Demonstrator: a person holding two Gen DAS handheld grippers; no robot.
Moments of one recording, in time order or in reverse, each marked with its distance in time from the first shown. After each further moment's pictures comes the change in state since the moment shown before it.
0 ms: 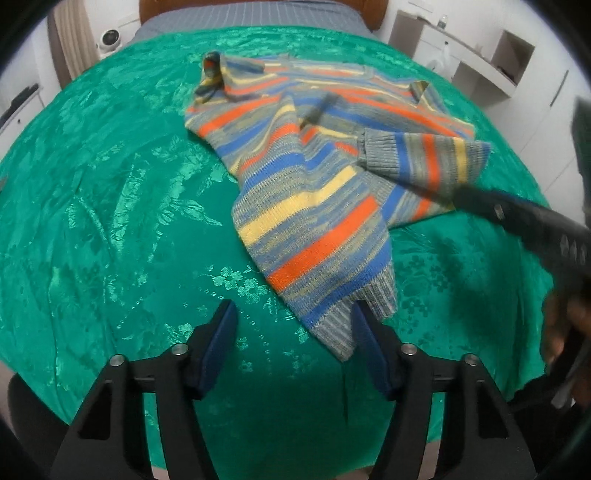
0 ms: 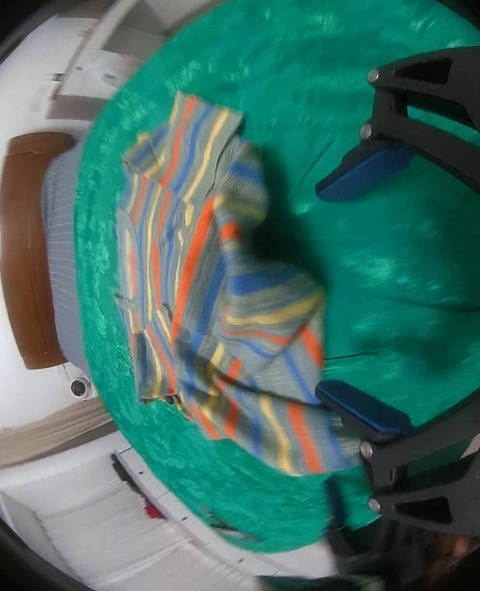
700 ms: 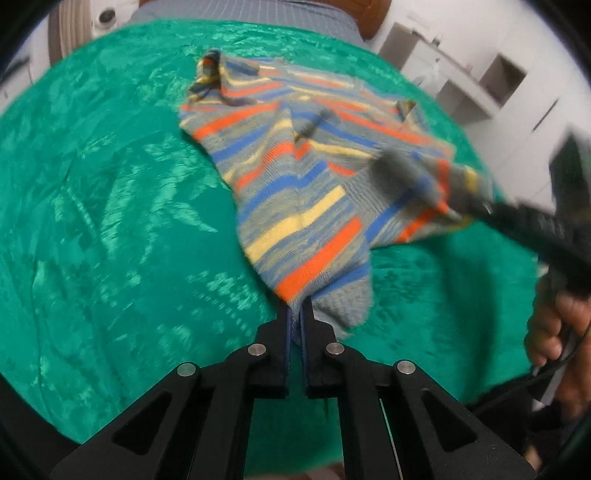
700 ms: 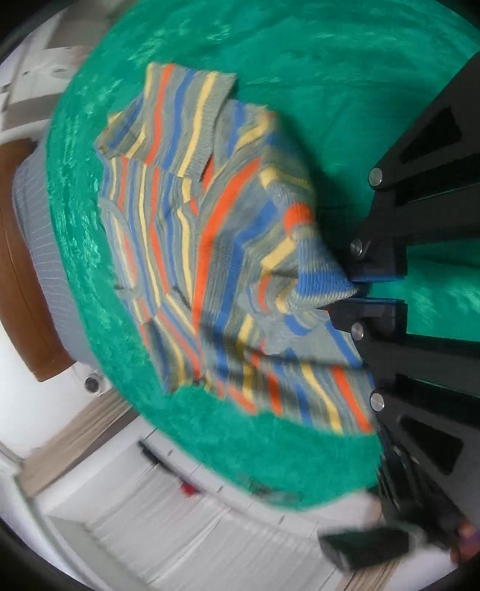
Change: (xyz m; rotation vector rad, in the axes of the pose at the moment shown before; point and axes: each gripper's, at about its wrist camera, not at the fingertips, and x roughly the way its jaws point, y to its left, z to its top) left arm -0.019 0.027 0.007 -0.073 0.007 -0.186; right arm -0.032 -0.023 0.008 0.172 0.037 0.227
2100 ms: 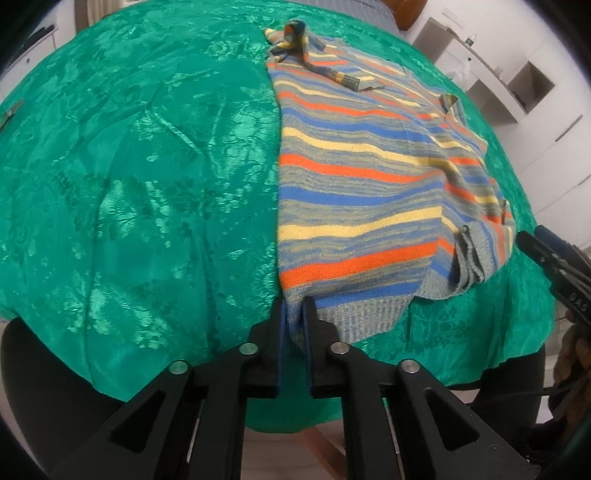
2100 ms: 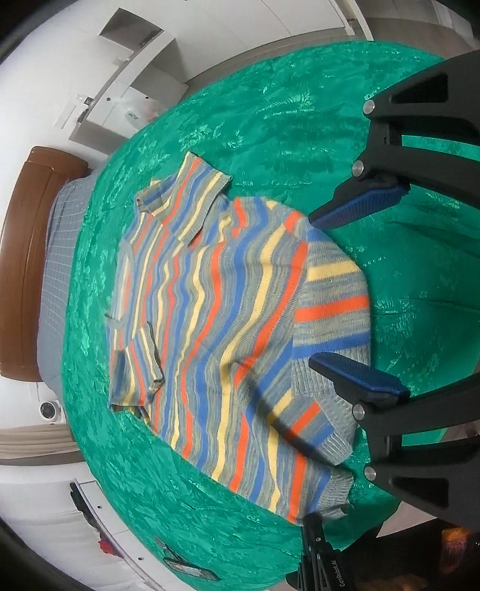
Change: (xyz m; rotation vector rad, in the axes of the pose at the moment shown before) left arm -0.012 0.057 -0.034 -0.080 0.082 0.104; right arm -0.012 0.078 -0.056 -0.282 0.008 -0.528
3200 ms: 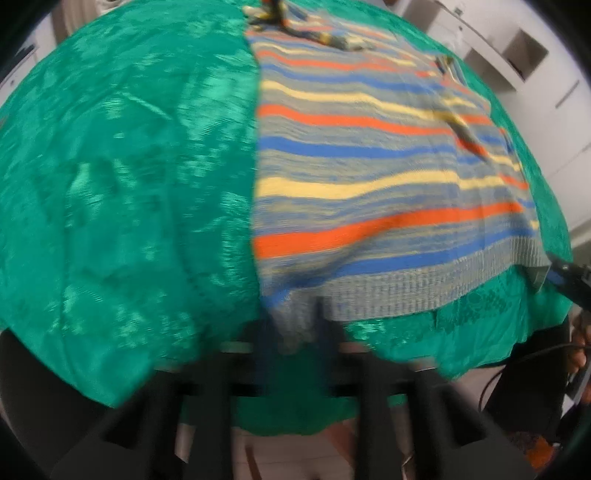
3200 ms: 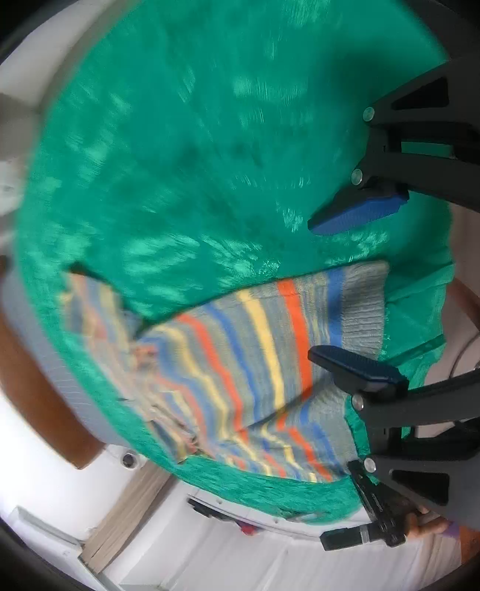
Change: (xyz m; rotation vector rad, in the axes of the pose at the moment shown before) left arm 0.035 -0.015 -0.011 0.098 0.073 0.035; right arm 0.054 -0.136 -0.099 0.526 0.181 0.443
